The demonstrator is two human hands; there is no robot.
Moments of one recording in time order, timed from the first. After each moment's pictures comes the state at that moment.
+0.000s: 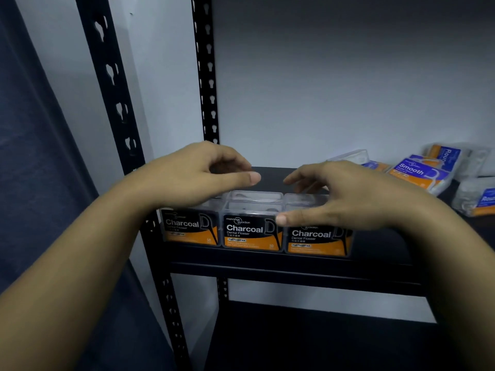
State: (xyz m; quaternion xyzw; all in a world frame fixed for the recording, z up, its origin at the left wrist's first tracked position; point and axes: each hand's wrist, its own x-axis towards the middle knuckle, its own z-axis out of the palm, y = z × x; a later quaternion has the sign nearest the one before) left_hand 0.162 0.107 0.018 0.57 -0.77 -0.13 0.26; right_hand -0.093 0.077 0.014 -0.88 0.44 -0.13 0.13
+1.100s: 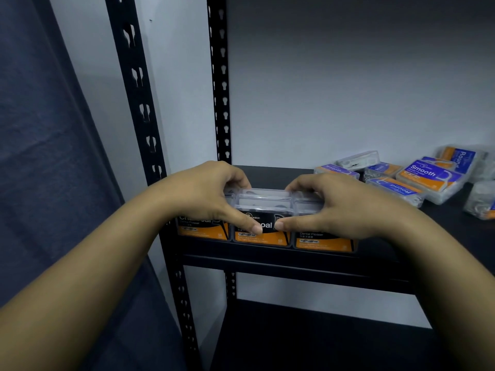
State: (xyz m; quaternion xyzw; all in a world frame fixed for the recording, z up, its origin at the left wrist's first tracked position) left_hand 0.162 0.110 0.002 0.62 -0.76 -0.11 0.14; right_hand -0.082 0.072 -0.007 -0.88 0.43 -0.14 0.13
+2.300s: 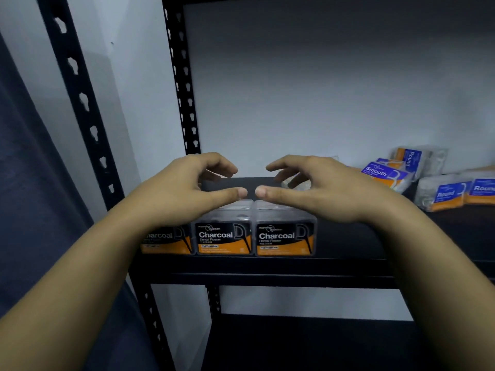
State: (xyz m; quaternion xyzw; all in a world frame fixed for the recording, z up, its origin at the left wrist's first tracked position) left_hand 0.129 0.115 0.010 0.57 -0.75 -0.08 0.32; right_hand -0.120 0.077 0.013 -0.86 0.42 -0.25 0.15
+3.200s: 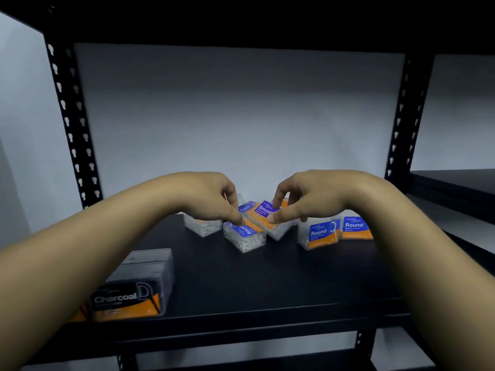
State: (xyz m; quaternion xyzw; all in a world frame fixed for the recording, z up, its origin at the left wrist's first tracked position) left_hand -0.090 0.018 0.069 0.61 -0.79 -0.09 0.08; right_hand -0.314 0.009 0.074 -0.83 0.55 -0.03 0.07
